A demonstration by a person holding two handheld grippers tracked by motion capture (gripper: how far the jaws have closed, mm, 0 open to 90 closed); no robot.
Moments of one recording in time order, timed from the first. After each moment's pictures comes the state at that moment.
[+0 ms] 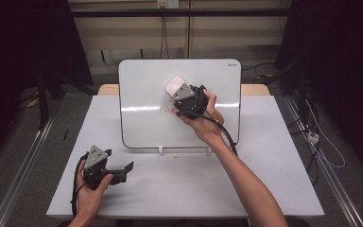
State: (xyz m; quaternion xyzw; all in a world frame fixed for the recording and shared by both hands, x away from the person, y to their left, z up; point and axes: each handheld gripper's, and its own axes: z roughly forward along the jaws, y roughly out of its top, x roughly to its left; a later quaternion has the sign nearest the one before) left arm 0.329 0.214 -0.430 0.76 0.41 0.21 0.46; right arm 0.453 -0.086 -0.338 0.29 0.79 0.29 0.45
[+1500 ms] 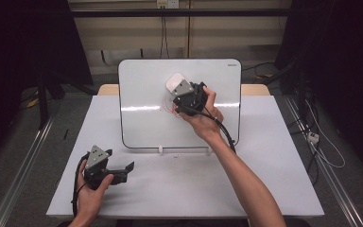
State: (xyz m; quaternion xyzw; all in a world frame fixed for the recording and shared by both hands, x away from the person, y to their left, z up) left arm 0.329 0.213 -0.430 0.76 0.41 0.21 0.46; right arm 0.458 -0.084 -0.331 0.30 0.79 0.29 0.45
